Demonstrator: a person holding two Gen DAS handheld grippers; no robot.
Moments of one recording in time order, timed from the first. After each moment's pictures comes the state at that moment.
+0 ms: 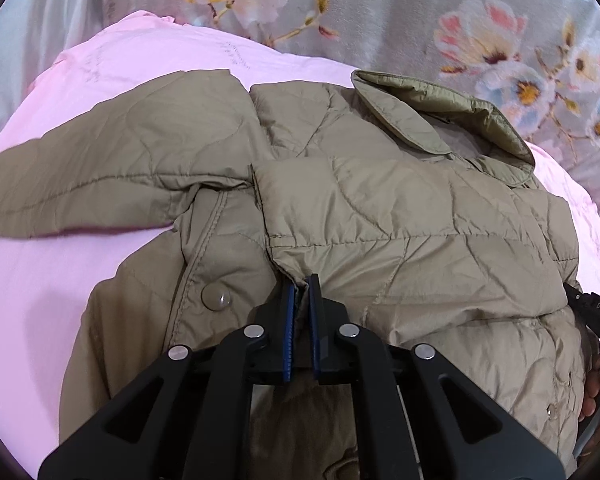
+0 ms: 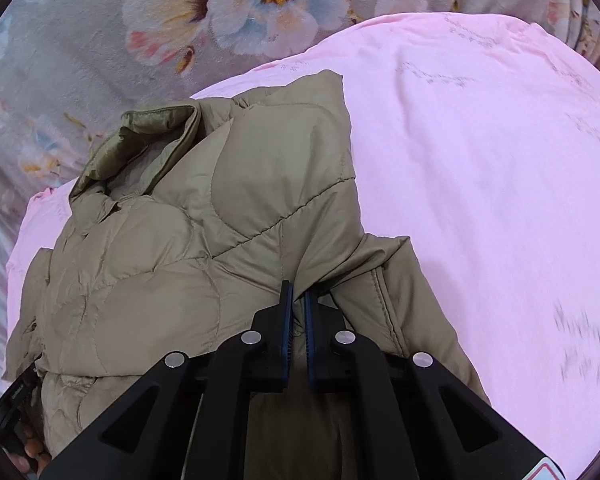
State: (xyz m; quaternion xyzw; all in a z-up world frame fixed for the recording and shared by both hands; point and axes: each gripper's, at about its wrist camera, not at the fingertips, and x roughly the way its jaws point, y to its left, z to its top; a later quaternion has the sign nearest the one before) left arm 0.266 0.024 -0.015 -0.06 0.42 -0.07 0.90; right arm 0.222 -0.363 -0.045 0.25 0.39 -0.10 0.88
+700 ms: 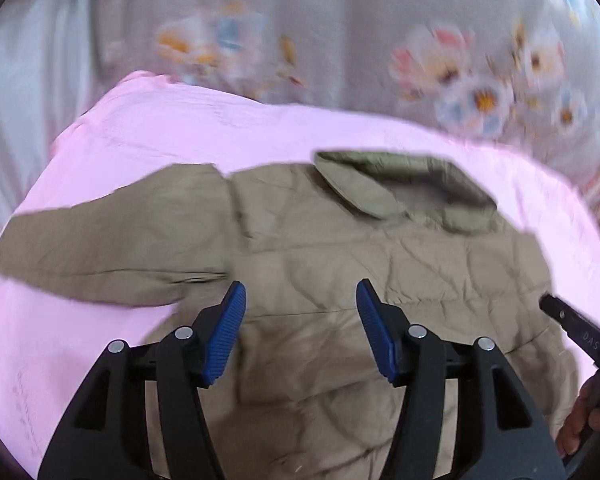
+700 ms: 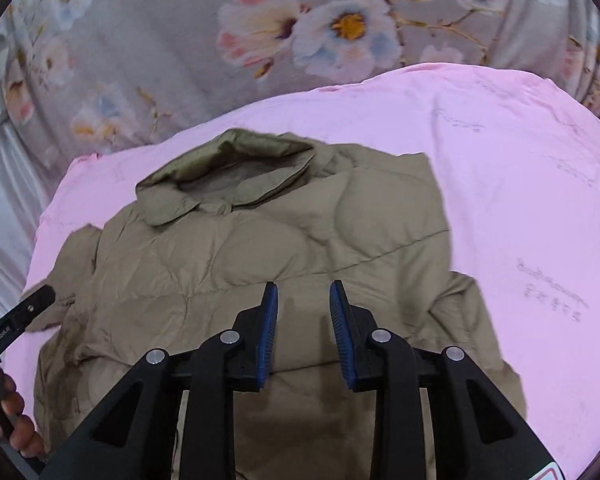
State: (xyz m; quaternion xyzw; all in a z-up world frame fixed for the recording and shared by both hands) left arm 0.222 -0.008 0.057 0.01 0.38 -0.08 0.92; right arm 0.172 -0.266 0.022 0.17 0.37 -0.06 0.91
